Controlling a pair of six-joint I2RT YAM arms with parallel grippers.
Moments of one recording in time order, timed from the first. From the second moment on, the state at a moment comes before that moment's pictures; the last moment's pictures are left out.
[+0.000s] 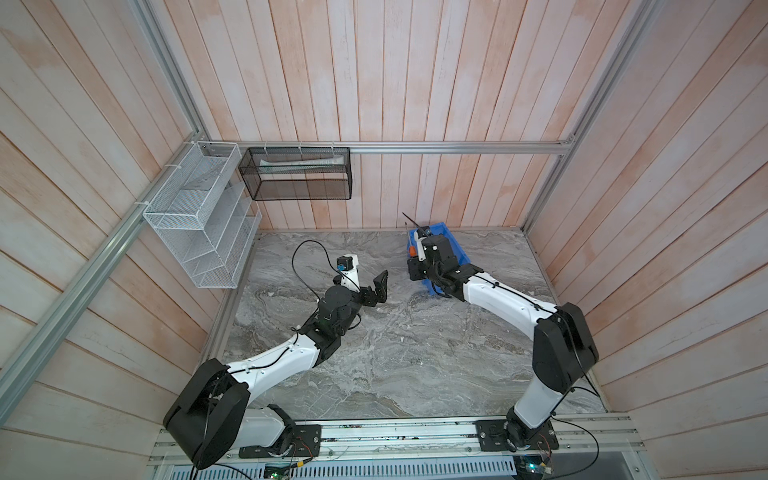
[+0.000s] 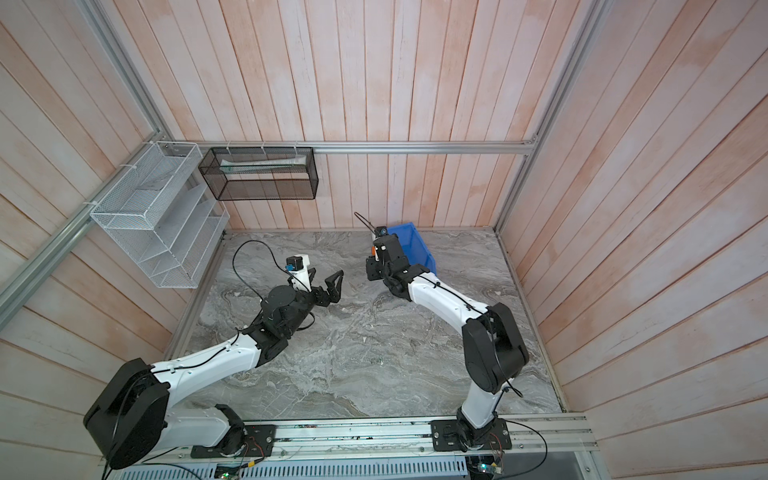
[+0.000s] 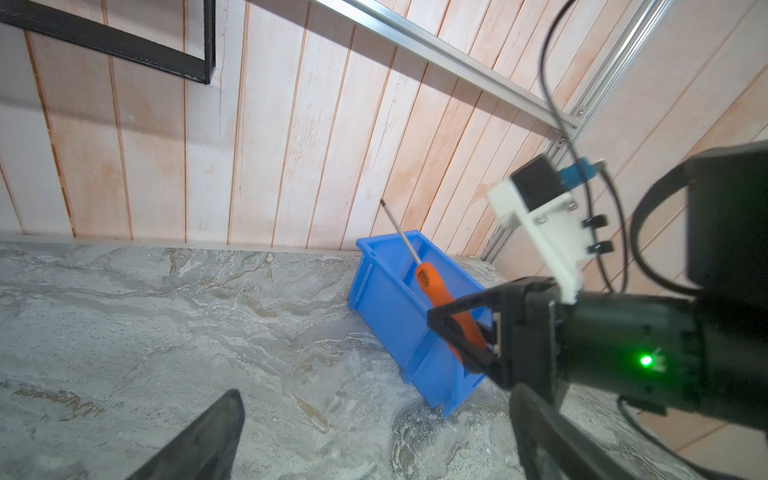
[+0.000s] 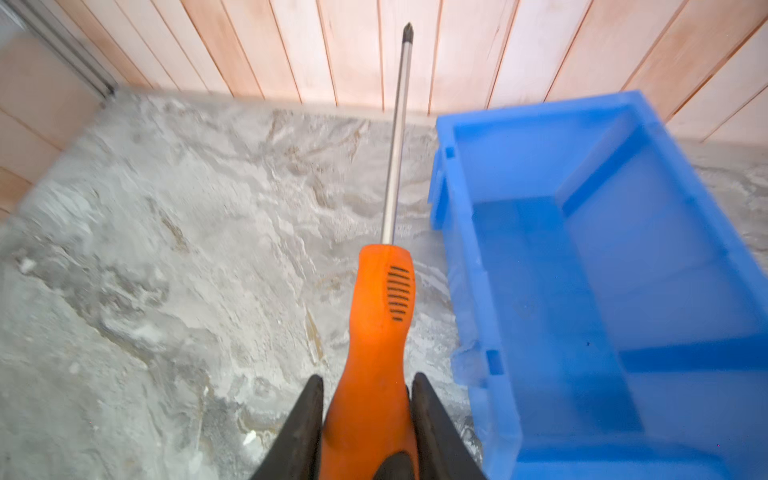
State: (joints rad) left arm -0.65 1.35 0.69 0.57 -0.19 -0.34; right arm 0.57 1.70 1.31 -0.19 0.11 0.29
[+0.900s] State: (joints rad) left arm -0.81 1.67 1.13 0.27 -0.09 -0.01; right arm 0.26 1.84 1.16 -0.05 -0.29 0.51
